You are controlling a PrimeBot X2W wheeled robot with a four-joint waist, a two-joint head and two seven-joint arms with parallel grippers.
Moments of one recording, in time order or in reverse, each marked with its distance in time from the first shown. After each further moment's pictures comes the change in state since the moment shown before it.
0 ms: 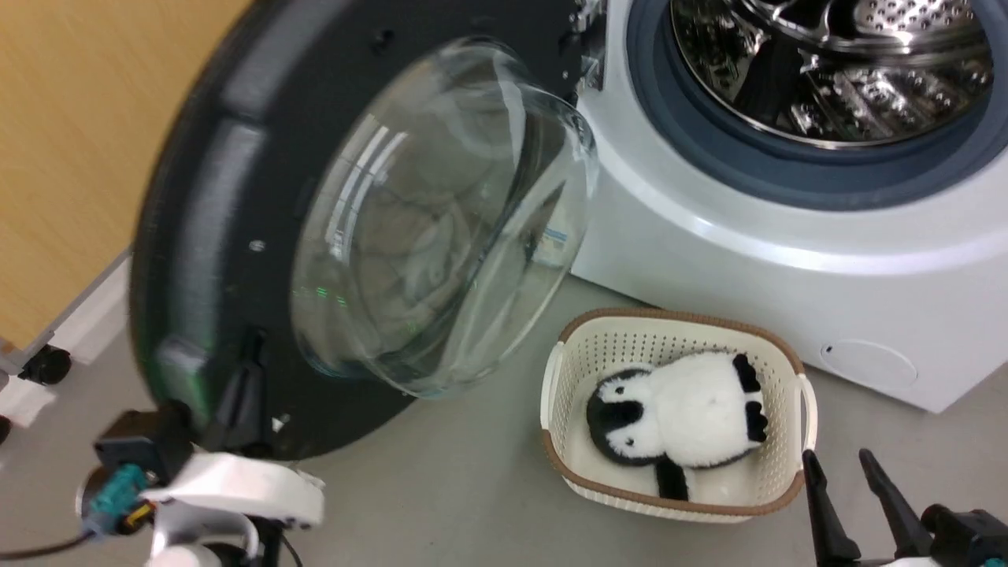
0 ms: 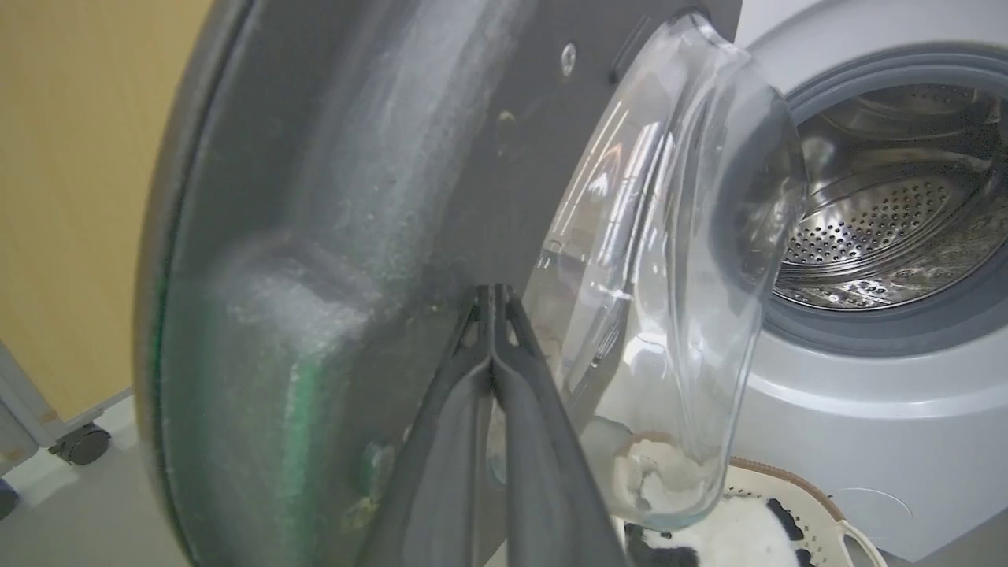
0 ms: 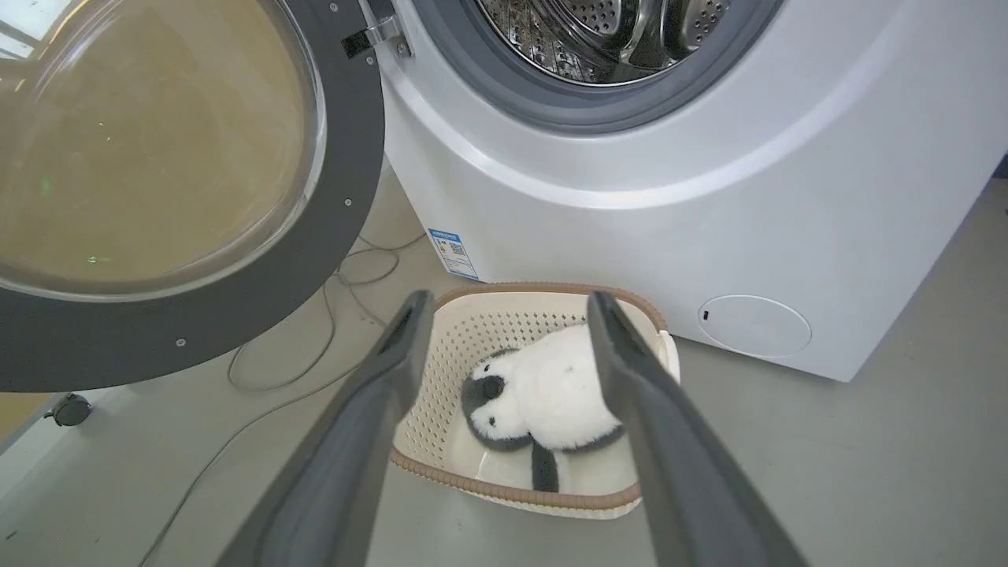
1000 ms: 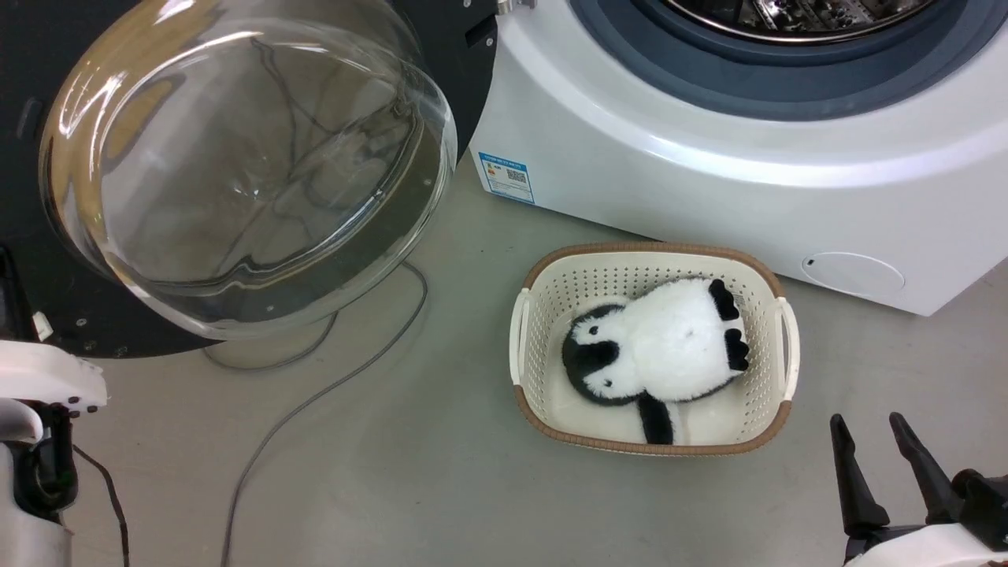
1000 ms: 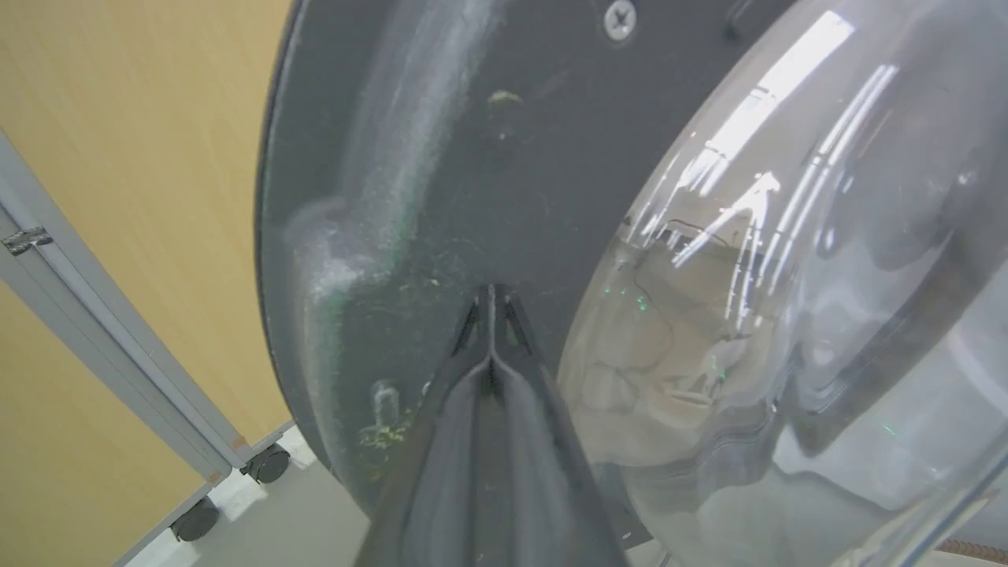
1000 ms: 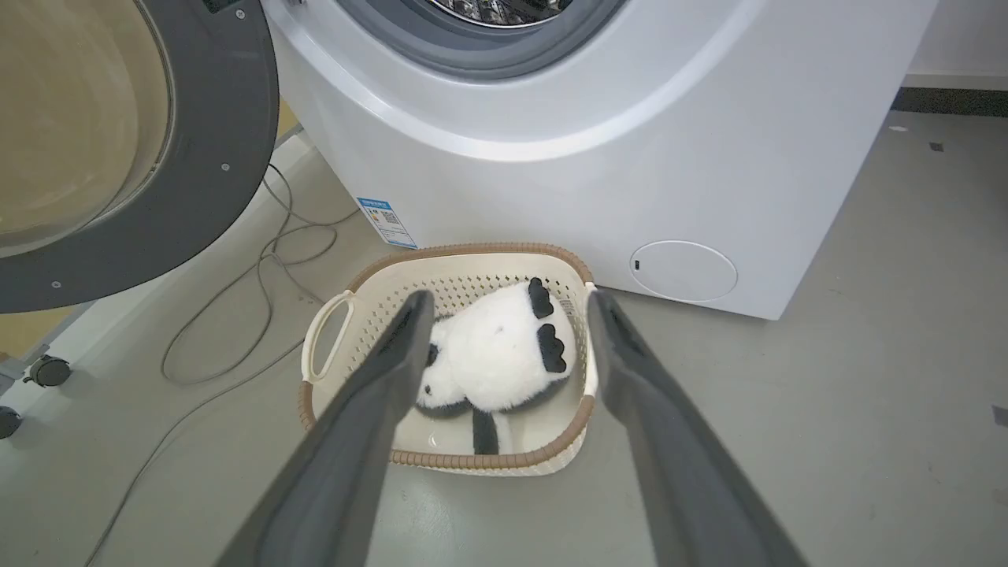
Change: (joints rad) left arm -0.331 0.253 0.235 0.451 -0.087 -0.036 -0.063; right arm -0.052 -0.053 -0.025 -0.042 -0.006 0.000 0.041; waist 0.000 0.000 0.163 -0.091
